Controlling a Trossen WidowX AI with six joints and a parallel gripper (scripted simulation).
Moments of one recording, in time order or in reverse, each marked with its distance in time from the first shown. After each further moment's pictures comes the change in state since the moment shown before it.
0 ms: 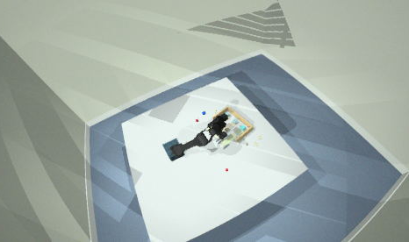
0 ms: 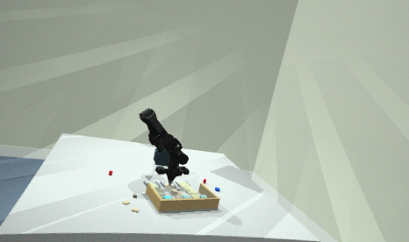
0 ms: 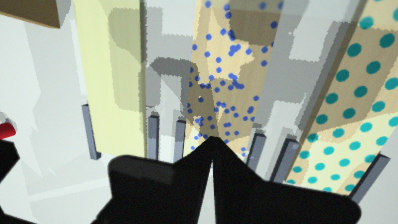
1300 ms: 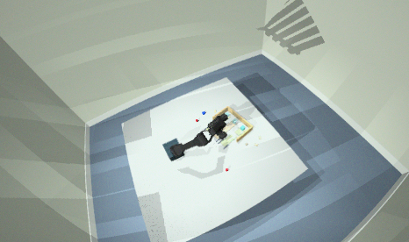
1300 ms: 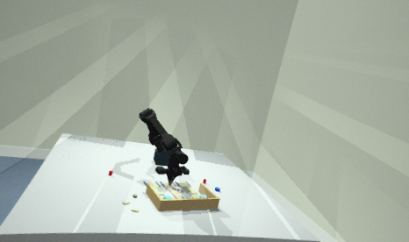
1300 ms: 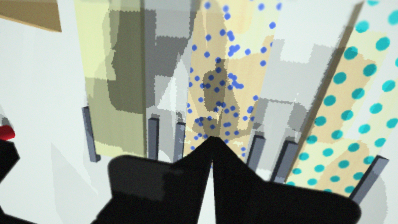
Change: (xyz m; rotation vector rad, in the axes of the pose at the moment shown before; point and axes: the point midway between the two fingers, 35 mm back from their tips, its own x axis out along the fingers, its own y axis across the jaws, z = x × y) arm 0.001 0.000 0.001 0.002 -0.013 -0.002
